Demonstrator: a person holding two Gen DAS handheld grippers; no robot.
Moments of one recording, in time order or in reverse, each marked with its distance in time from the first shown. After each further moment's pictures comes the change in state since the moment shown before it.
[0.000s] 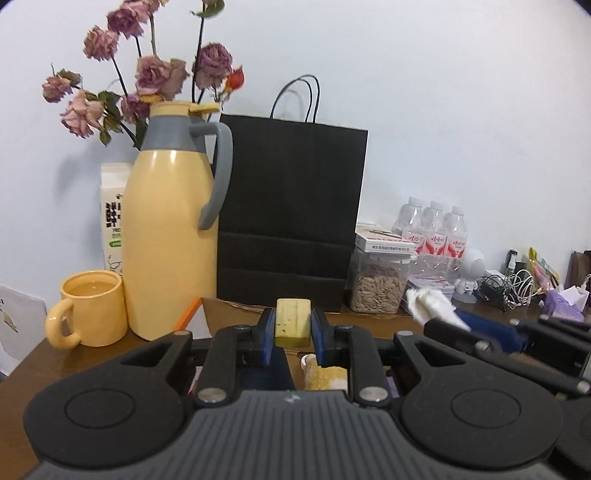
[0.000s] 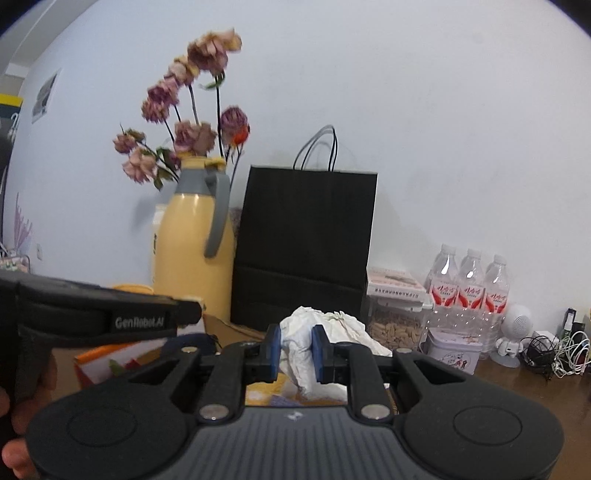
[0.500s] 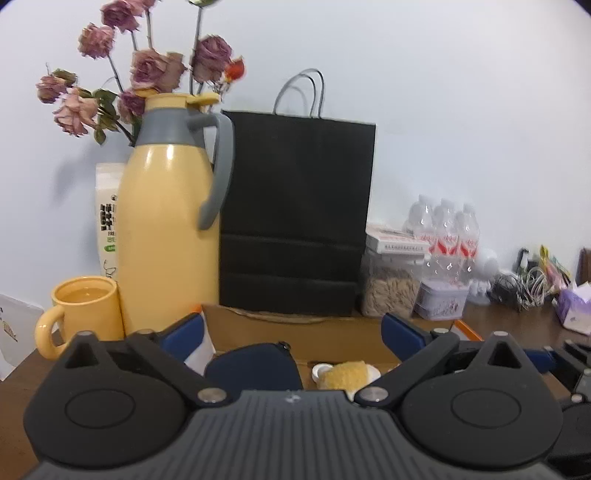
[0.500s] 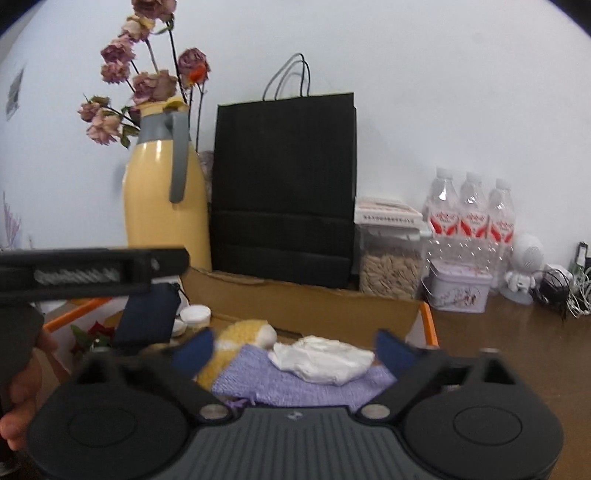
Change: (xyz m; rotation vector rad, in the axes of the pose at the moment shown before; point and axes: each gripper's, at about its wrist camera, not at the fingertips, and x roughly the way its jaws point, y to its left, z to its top) left arm 0.021 0.006 -0.009 0.011 -0.042 0.030; right arm 0.037 -0.030 -0.027 0.106 0.181 0.008
